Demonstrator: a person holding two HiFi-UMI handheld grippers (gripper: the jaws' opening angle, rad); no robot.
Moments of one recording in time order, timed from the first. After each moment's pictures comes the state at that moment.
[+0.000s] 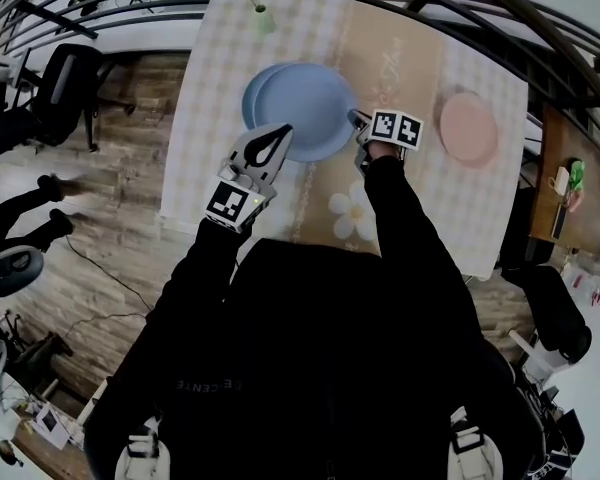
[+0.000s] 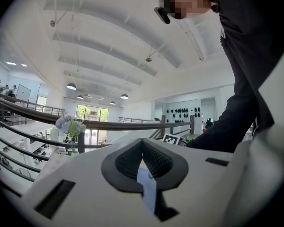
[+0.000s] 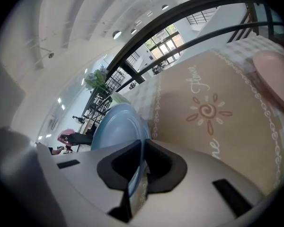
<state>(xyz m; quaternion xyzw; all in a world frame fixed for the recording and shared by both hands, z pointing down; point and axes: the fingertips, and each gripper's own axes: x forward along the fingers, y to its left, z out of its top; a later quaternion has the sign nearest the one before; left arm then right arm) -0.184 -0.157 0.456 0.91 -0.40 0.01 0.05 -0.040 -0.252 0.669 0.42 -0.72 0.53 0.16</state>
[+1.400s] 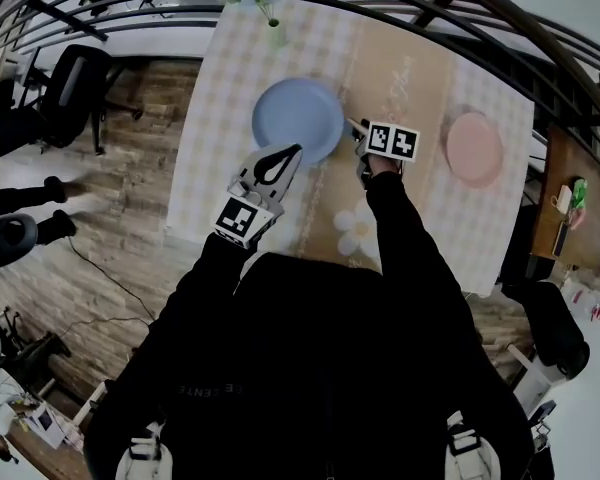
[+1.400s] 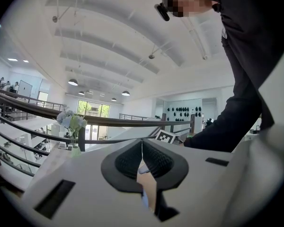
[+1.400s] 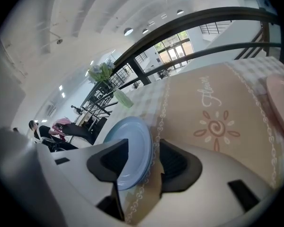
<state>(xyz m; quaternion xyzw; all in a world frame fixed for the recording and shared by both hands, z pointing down) -0.192 -0.158 0.465 0.91 -0.40 0.02 0.07 -0.063 -0.275 0.666 0.43 -0.75 0.46 0.20</state>
